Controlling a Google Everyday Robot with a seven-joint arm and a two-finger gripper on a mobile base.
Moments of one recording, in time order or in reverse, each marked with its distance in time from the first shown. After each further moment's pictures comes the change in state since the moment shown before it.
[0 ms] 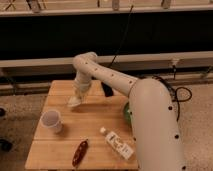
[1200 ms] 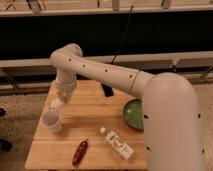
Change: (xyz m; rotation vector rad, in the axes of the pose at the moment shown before) arm -0.115 -0.025 -0.056 0.034 0.026 -0.313
